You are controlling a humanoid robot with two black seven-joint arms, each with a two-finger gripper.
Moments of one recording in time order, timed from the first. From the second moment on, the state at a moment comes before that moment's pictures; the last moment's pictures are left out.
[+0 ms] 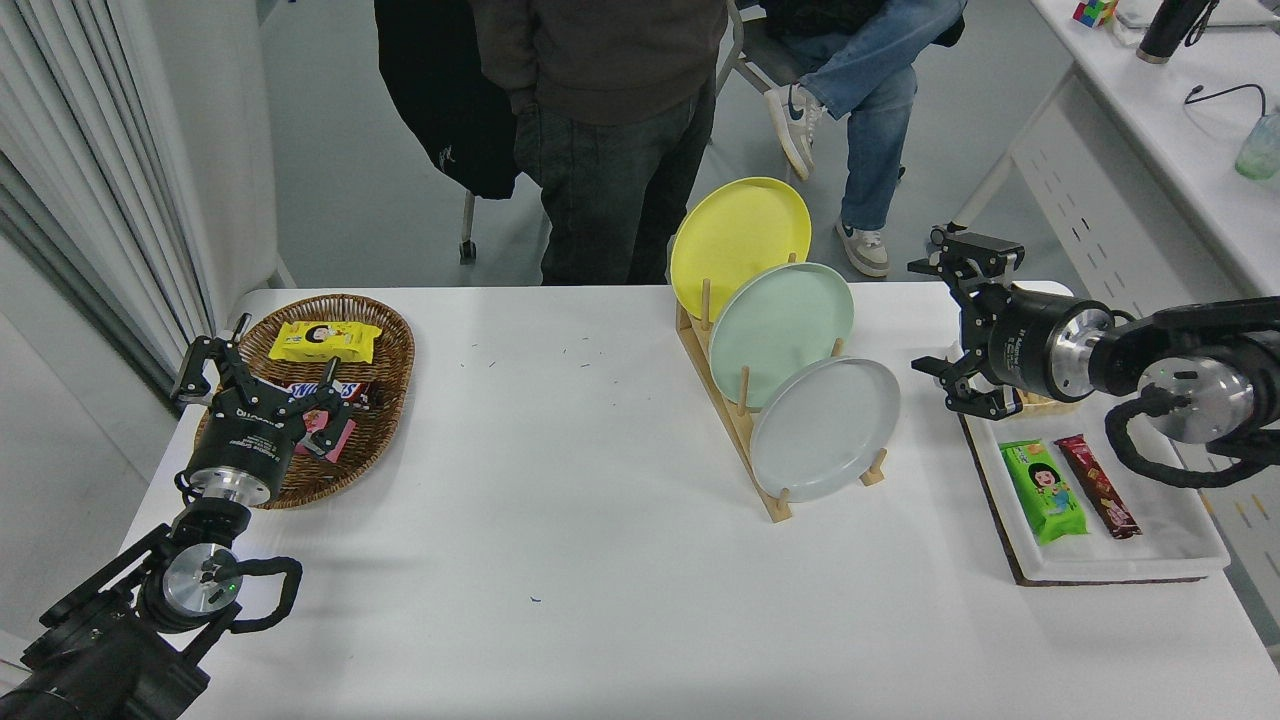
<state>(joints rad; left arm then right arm) -0.41 0.36 -1.02 -0.69 0.06 -0.47 -0.51 1.67 -0.62 -0.86 1.40 0.68 -0.03 0.32</state>
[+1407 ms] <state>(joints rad) -0.41 0.36 -1.02 -0.69 0.06 -0.47 -0.51 1.56 -0.44 -0.80 1.27 0.70 -0.07 0.32</state>
